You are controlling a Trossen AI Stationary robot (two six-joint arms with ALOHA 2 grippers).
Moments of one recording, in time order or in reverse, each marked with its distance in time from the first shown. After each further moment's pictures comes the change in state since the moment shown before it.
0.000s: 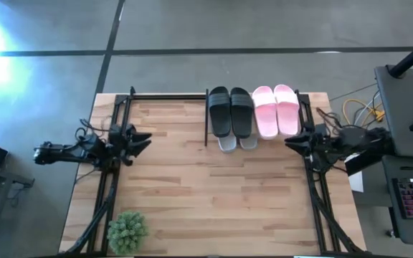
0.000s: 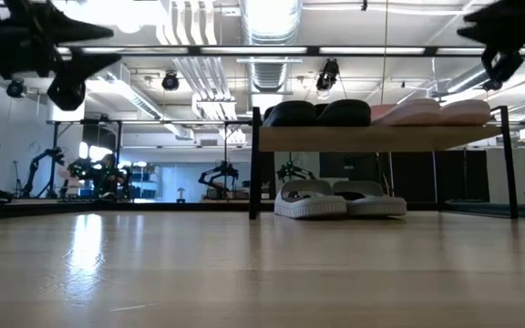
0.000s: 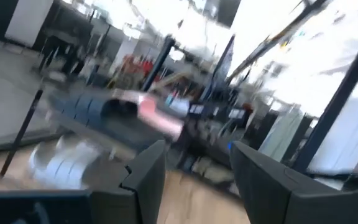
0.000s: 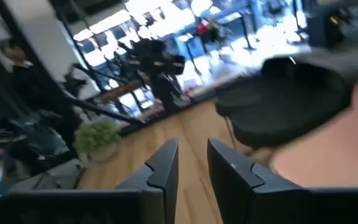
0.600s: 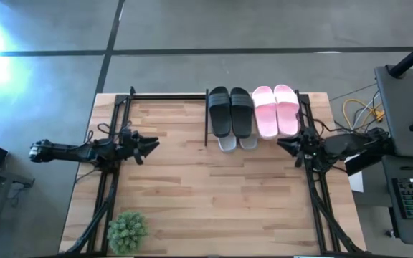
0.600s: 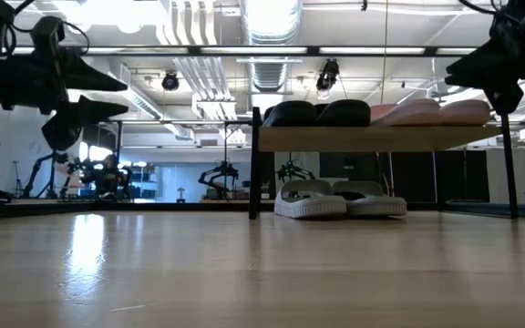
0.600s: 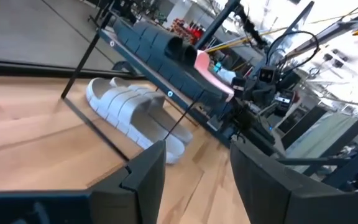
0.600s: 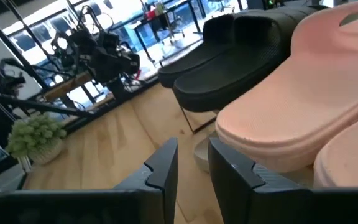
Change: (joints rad) left arm 0.000 0.108 -0.087 -0.081 -0.136 -0.237; right arm 0.000 0.032 -0.118 -0.040 0.194 0.154
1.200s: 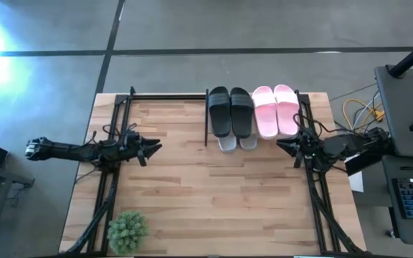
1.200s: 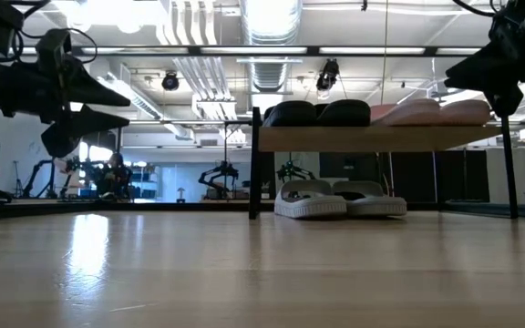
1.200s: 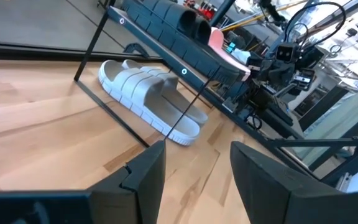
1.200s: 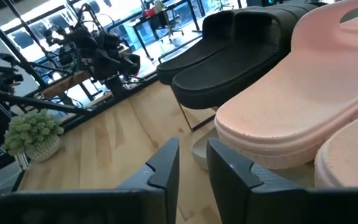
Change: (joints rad) left arm 0.000 0.103 -0.001 0.001 0.002 0.000; right arm 0.000 0.010 -0.013 0.000 -0.001 -0.001
